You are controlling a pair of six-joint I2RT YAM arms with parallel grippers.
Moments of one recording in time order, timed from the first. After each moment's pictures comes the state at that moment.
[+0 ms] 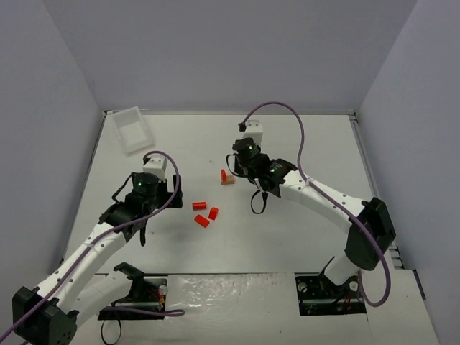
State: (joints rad) left arm -0.47 0.89 0.71 -0.42 -0.20 -0.28; right arm 0.79 1.55 1.26 -0.30 0.47 0.47
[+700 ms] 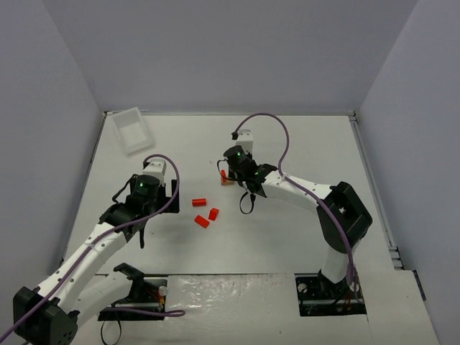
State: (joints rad) left arm -0.44 0.90 0.71 -0.53 -0.24 -0.27; right arm 0.77 1.77 1.20 -0.10 0.49 0.48
